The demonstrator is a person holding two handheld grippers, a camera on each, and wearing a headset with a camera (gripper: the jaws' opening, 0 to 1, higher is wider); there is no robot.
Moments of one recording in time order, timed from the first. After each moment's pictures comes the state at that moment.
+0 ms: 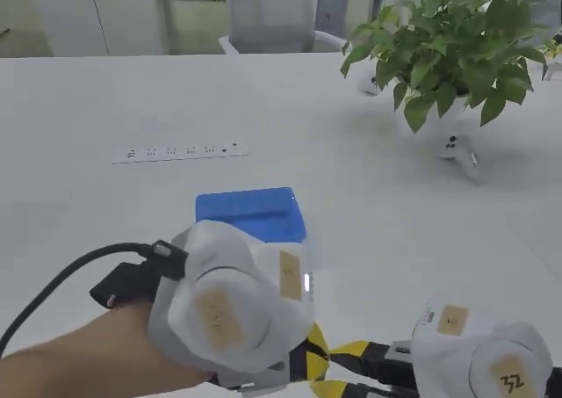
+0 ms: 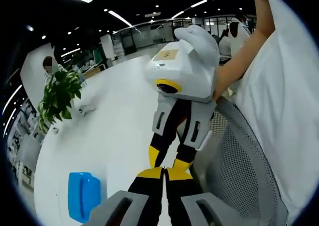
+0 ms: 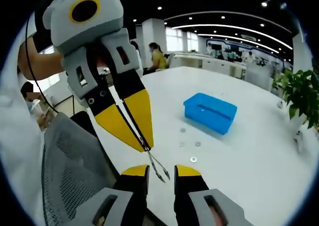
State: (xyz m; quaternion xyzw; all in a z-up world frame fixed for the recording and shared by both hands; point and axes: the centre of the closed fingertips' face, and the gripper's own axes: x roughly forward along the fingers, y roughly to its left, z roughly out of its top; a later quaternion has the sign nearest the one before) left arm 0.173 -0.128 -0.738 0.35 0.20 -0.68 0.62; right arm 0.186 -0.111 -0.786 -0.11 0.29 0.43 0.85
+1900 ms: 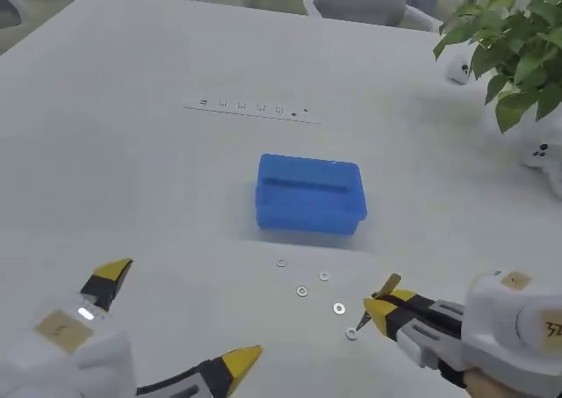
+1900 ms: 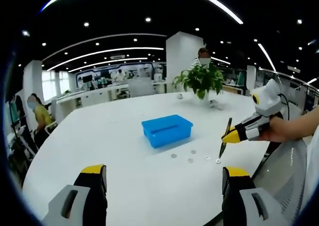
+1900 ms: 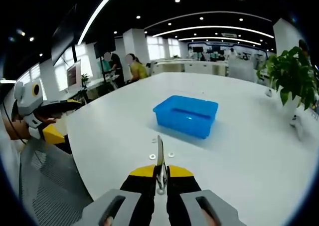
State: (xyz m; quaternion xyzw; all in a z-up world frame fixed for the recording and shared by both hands) left arm 0.214 0.046 -0.758 0.05 0.20 -0.20 0.96; right arm 0.263 -0.130 -0.808 -0.04 0.28 0.37 0.89
